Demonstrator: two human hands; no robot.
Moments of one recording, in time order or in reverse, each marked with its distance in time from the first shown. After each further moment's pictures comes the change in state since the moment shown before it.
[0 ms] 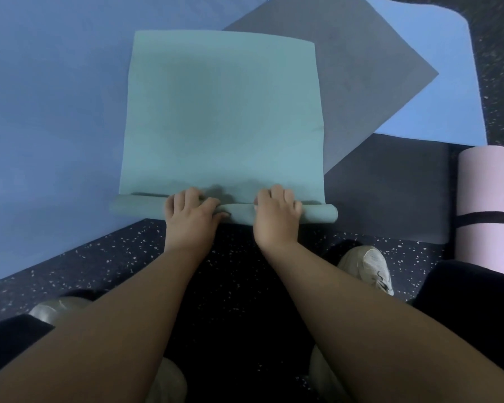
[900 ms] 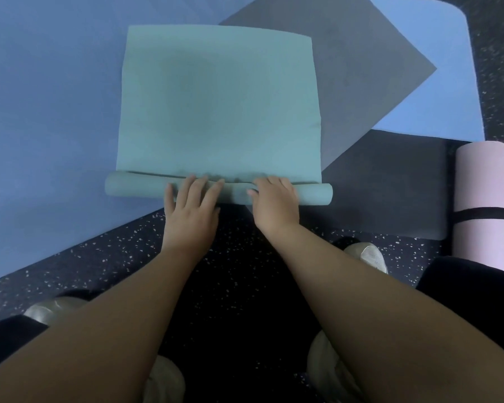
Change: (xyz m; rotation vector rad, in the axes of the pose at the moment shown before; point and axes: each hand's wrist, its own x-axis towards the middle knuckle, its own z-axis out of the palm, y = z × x) left_hand -0.002 0.003 0.000 0.057 0.021 0.121; right_hand 0.019 0.009 -0.010 0.171 0.029 -0.103
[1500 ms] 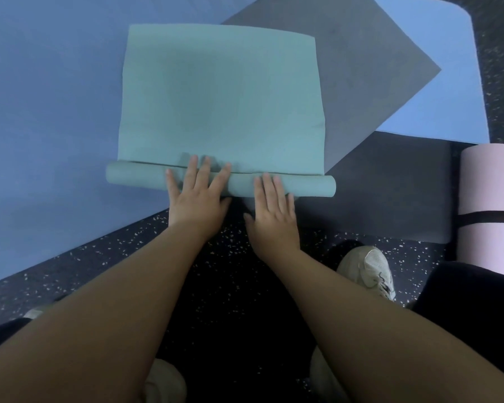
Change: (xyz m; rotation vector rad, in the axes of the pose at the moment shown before) left_hand 0.040 0.009 -0.012 0.099 -0.328 -0.111; right_hand -0.033 -0.005 0.016 -0.037 -0.050 -0.030
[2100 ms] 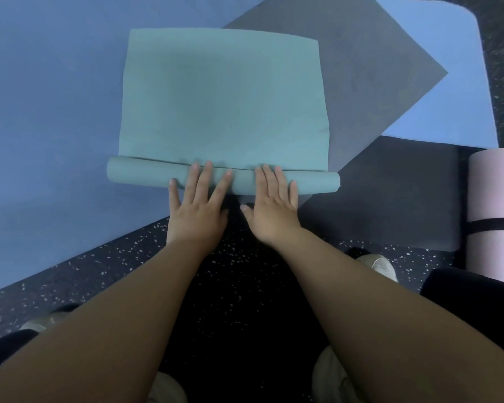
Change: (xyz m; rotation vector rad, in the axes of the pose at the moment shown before) left_hand -0.008 -0.006 0.015 0.028 0.094 0.038; right_hand 0.042 -0.001 -0.015 -0.013 -0.218 0.064
